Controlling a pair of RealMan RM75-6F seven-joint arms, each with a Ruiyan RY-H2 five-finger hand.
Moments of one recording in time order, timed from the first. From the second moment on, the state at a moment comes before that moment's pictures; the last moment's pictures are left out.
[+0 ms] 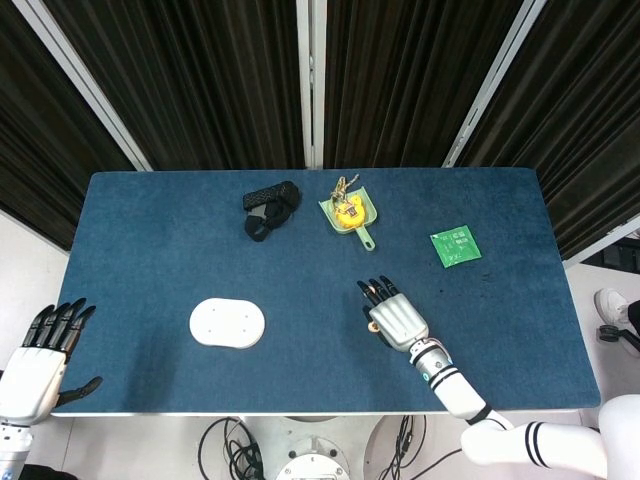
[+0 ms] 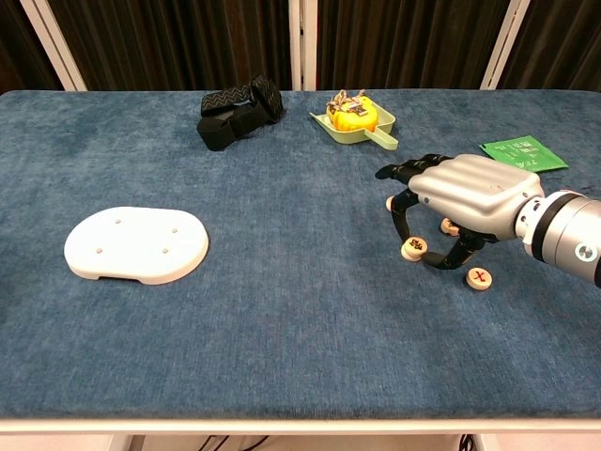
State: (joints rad) left arm -0.04 -1.04 0.05 -1.71 1.70 1.57 0.07; right arm 0.67 -1.59 0.05 -1.54 -1.15 0.98 -0.63
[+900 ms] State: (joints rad) left arm -0.04 -1.05 0.05 -1.70 1.74 1.59 0.07; right arm 0.61 -1.47 0.01 -1.66 -1.24 1.08 -0.59
